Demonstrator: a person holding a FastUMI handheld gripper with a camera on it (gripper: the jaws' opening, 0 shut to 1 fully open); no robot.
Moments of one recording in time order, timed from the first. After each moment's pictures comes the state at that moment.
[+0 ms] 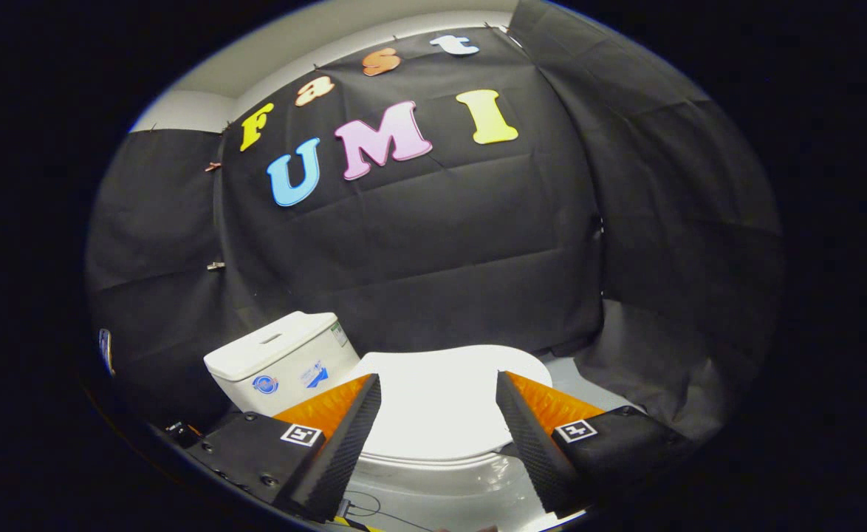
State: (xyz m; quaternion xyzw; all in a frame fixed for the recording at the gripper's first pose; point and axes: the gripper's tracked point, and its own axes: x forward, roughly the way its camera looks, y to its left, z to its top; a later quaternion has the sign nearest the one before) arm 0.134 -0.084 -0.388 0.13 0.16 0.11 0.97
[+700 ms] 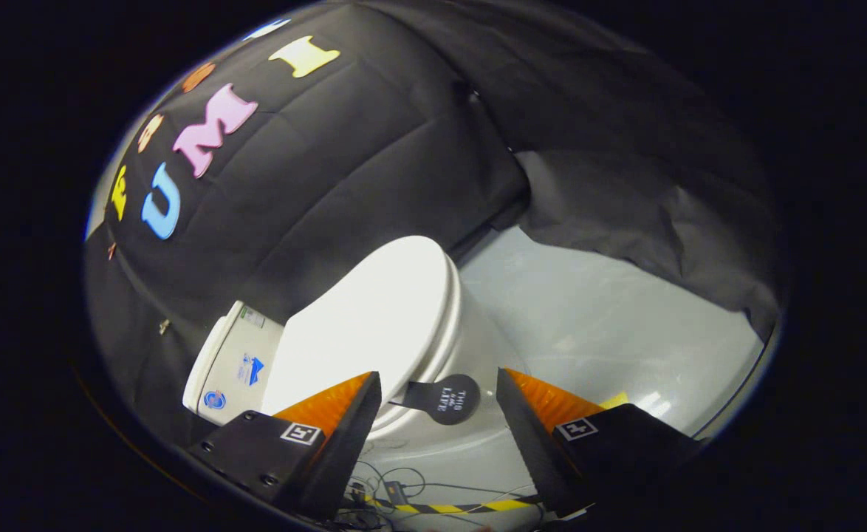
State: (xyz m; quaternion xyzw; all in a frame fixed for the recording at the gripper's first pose) arm 0.163 -0.173 -0.557 0.34 0.35 -0.03 0.87
